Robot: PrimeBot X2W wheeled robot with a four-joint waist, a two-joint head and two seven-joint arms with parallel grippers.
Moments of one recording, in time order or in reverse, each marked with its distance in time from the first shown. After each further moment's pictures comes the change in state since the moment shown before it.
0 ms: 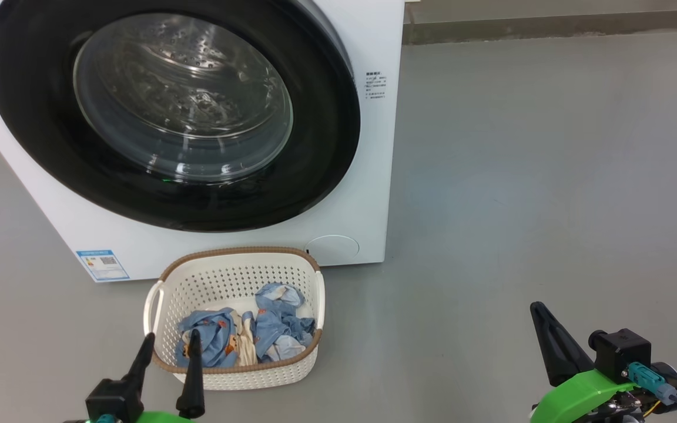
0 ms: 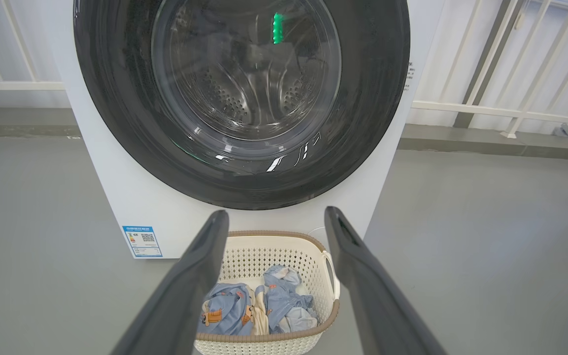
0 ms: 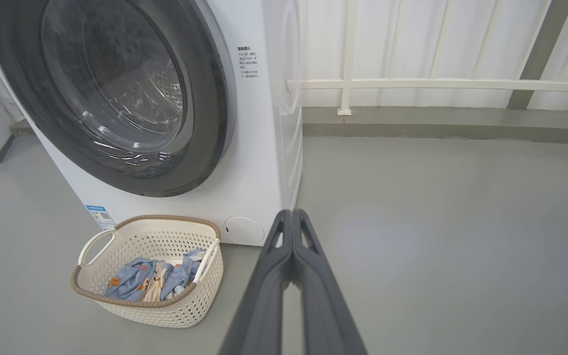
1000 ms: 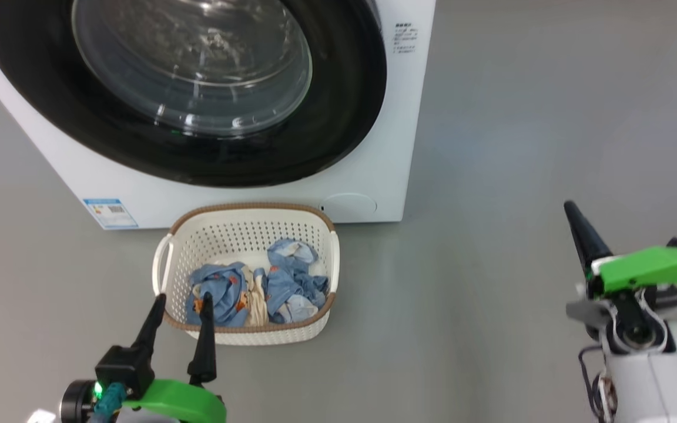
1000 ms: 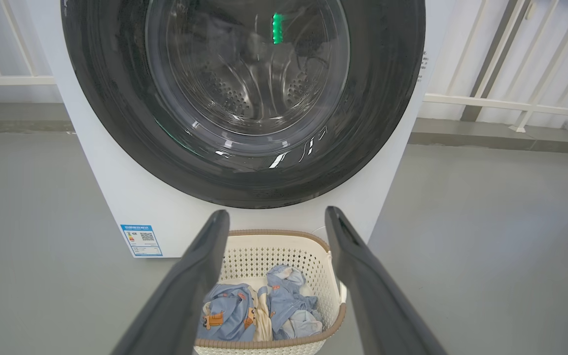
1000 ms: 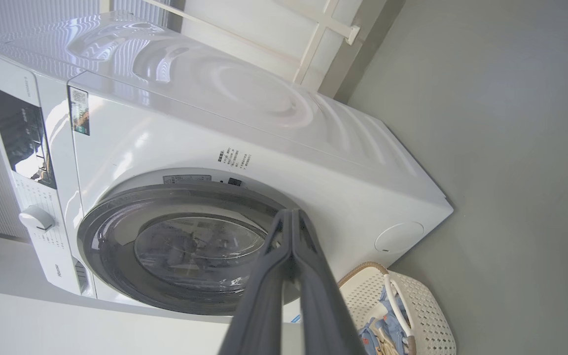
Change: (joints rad) left arm -0.073 -0.005 -0.035 -0.030 0.011 0.009 0.000; right arm -0.406 0.003 -0.206 0.300 1.074 0.000 0.355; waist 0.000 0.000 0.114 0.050
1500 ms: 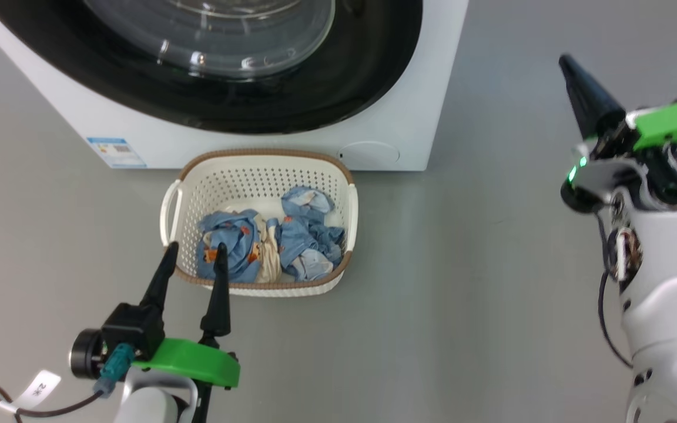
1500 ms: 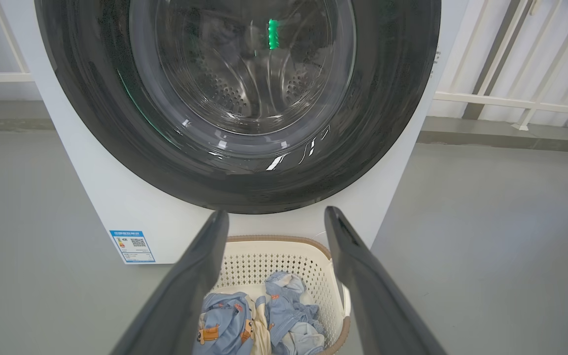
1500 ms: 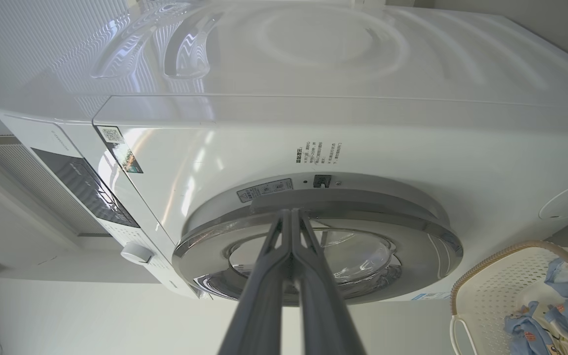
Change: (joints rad) left arm -0.105 -0.006 -0.047 -0.043 -0.012 0.009 -0.001; right arm -0.459 -0.036 -0.072 0.275 0.249 0.000 0.218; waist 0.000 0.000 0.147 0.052
